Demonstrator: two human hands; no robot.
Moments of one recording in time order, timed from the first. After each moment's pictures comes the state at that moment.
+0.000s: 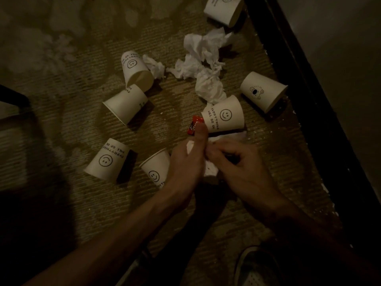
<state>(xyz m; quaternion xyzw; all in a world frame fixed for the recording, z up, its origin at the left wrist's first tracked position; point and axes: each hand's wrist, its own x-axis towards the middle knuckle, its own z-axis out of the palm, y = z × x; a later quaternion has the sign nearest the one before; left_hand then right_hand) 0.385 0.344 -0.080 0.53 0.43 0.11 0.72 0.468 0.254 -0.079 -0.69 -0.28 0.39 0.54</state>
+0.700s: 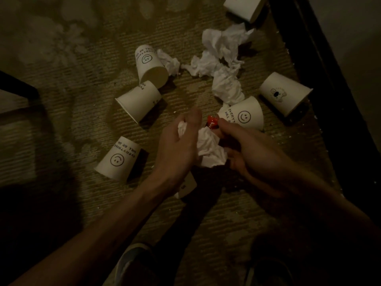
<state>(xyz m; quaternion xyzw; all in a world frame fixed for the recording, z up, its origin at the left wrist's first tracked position) 0.377 0.394 -0.087 0.59 0.42 0.20 0.66 0.484 0.306 -0.058 -0.61 -0.04 0.62 0.50</state>
